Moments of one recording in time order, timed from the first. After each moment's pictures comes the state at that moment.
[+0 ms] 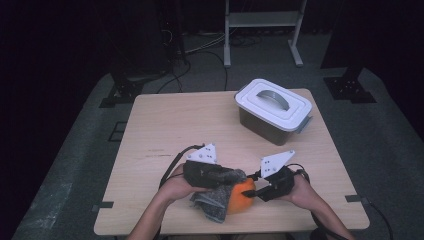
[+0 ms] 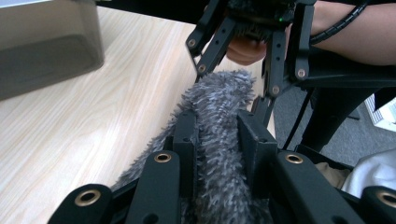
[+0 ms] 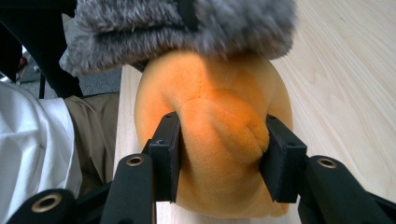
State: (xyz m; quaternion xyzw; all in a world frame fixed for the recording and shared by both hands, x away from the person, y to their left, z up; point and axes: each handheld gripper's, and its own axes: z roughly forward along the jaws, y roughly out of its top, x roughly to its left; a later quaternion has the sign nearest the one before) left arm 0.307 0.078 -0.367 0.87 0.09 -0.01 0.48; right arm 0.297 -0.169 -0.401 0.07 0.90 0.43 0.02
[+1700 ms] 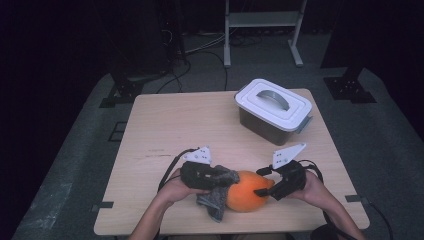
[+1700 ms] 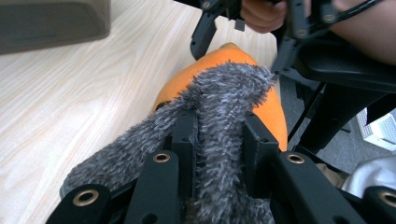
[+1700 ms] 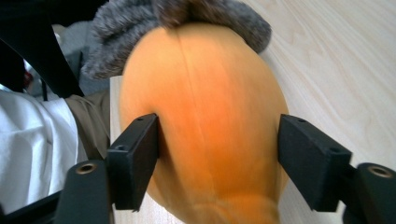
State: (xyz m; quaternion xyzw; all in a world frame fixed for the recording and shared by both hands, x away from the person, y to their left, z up) left arm 0.316 0.093 -0.396 0.86 0.14 -0.04 0.49; right arm 0.307 -0.200 -0.400 0.15 0.90 0.41 0.00
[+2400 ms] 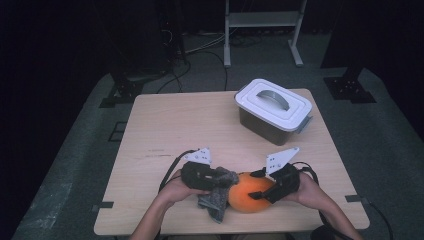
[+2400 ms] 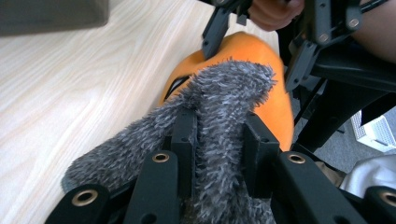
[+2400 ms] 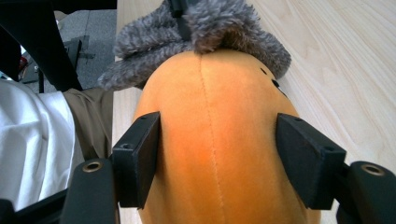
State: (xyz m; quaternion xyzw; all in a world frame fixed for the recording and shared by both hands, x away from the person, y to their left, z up) left arm 0.320 0.097 -0.409 0.86 0.15 -0.05 0.48; right arm 0.302 -0.186 -0.403 0.11 0.90 0.41 0.01
